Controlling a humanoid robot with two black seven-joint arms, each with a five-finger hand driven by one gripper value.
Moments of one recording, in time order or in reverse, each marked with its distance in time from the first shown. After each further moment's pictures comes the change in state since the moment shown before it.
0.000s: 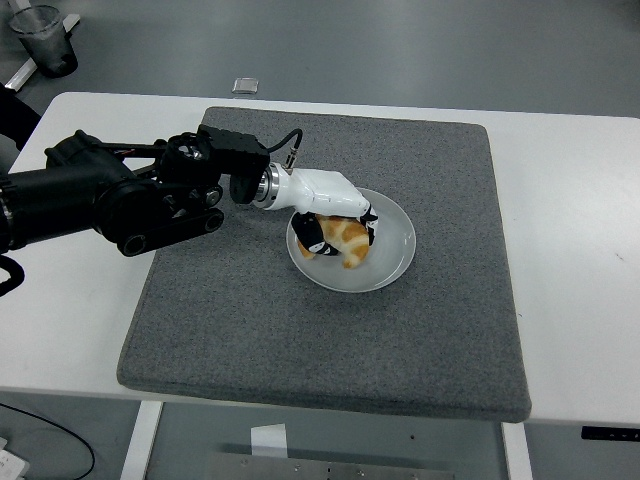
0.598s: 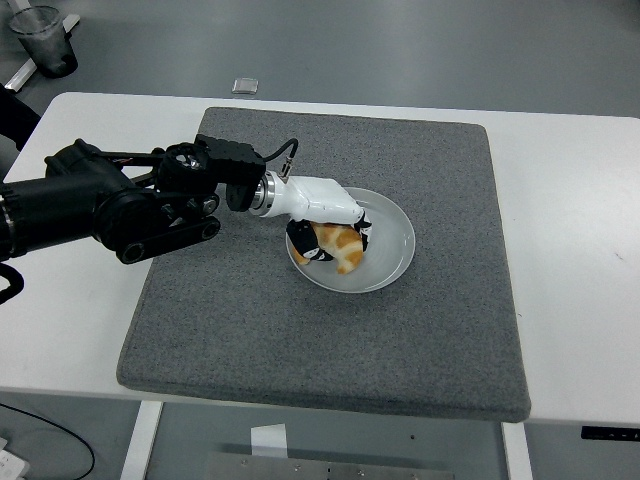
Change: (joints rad) left arm 0.029 -0.001 0.001 0.010 0.030 0.018 0.000; right arm 0.000 0.000 0.000 0.000 0.000 0.000 0.000
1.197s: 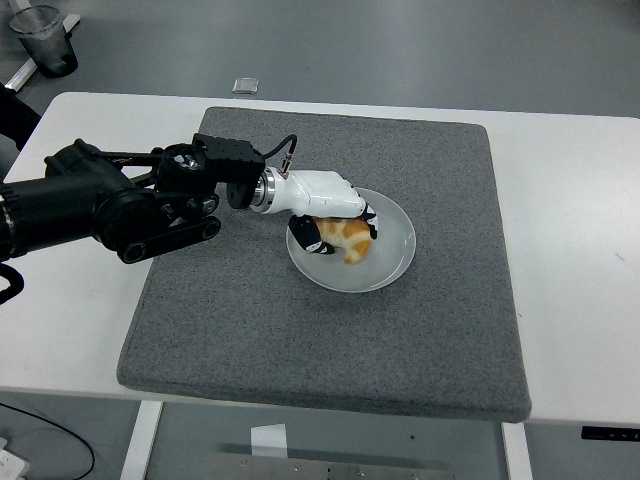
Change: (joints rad) left arm 0.001 0.001 -0.001 0.002 0.001 0.050 0.001; right arm 0.000 0.000 0.000 0.000 0.000 0.000 0.000
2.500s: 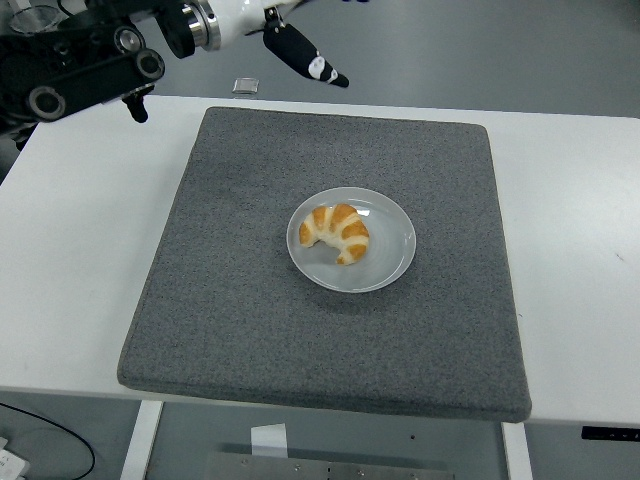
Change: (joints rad) left arm -0.225 0.214 -0.160 -0.024 -0.847 -0.003 0.046; right arm 0.000 0.000 0.000 0.000 0.000 0.000 0.000
